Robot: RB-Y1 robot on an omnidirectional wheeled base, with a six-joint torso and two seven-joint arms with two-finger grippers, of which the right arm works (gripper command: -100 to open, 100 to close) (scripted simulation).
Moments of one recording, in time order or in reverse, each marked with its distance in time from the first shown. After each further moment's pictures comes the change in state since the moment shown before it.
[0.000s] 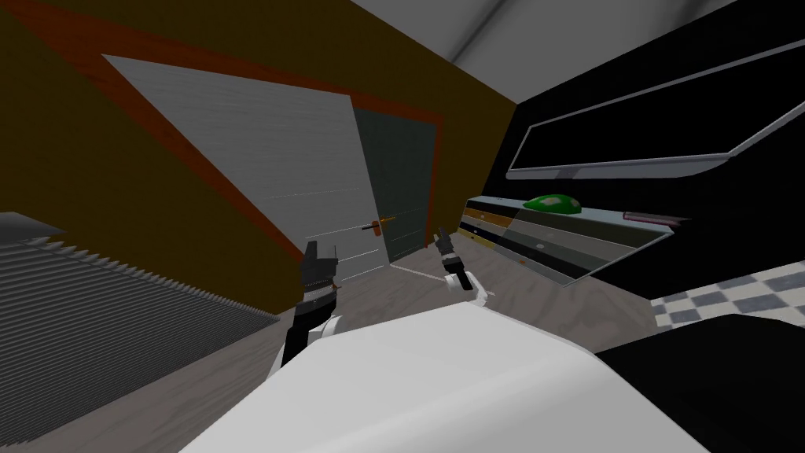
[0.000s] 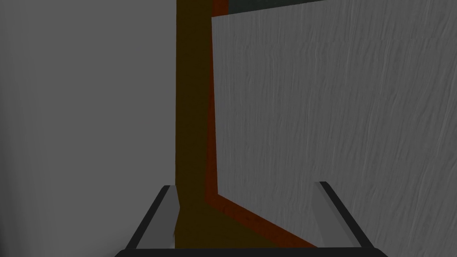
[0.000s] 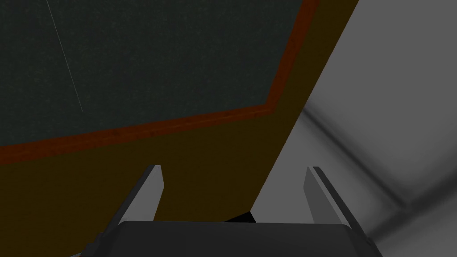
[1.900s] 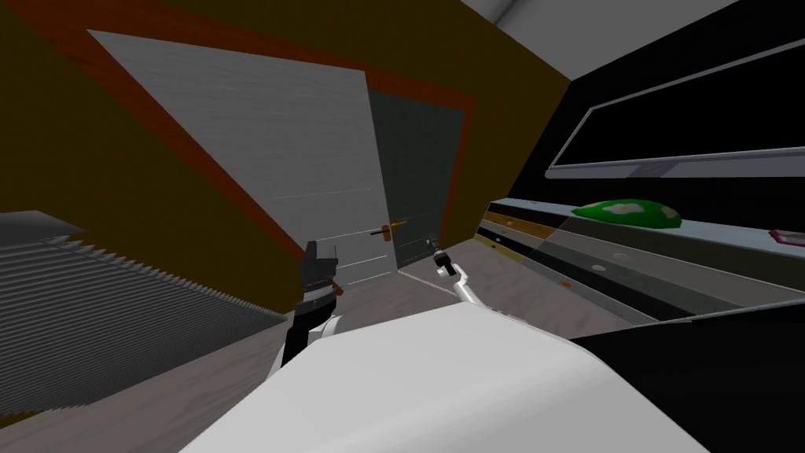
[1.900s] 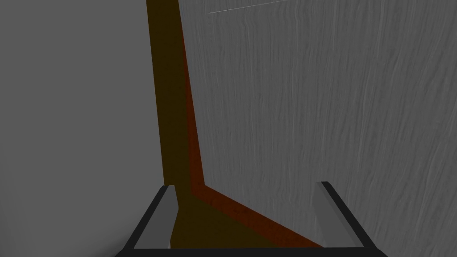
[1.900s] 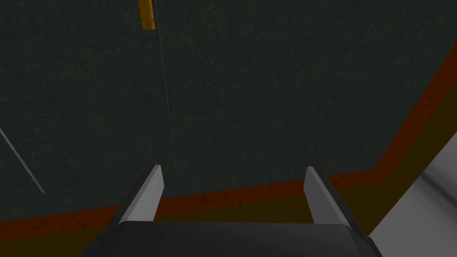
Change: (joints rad) arm -0.298 -0.046 -0.007 0.506 0.032 0.049 -0.057
